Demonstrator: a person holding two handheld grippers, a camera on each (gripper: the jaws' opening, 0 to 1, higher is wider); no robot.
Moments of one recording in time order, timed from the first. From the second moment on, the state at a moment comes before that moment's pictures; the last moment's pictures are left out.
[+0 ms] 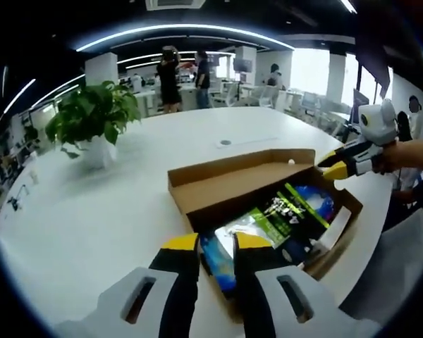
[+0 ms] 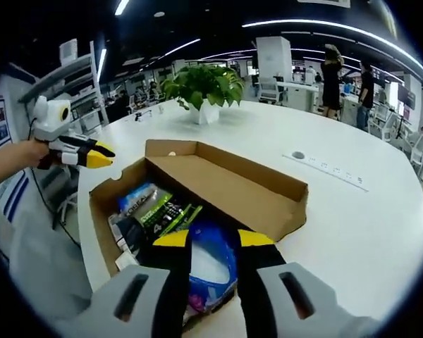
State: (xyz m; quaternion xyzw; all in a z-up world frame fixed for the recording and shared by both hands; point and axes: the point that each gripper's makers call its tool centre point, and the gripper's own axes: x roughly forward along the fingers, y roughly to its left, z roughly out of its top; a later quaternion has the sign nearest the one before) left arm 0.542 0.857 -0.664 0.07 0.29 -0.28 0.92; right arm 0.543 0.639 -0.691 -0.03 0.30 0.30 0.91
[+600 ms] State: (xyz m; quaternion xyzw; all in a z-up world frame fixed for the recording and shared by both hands) left arm 0.533 0.849 -0.668 0.07 0.28 -0.28 0.91; right arm 0.555 0.673 -0.718 -0.01 0.33 0.34 0.88
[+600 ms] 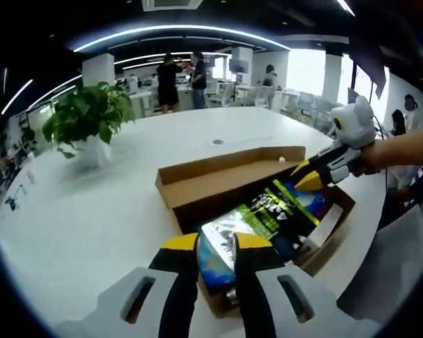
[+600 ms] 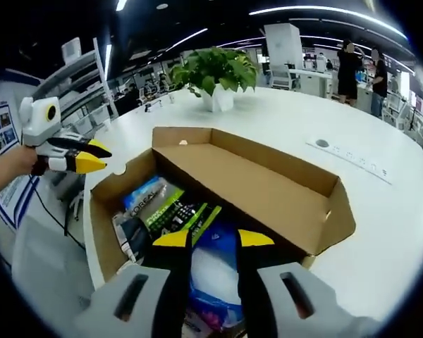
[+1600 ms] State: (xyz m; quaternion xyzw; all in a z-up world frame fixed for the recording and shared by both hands) left arm 0.529 0.842 -0.680 0.08 0.29 -0.29 0.91; right arm 0.556 0.700 -0.734 -0.05 0.35 0.37 0.86
